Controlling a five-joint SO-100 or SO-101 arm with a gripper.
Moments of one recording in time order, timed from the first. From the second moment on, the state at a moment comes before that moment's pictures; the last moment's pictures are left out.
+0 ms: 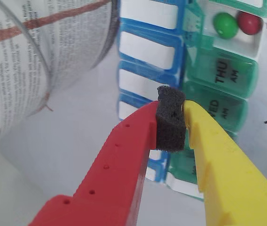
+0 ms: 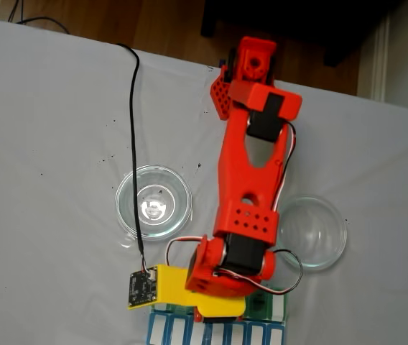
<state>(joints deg) 3.8 83.9 55.7 71.5 -9.5</state>
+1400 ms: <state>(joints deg) 8.3 53.5 19.5 91.8 -14.7</state>
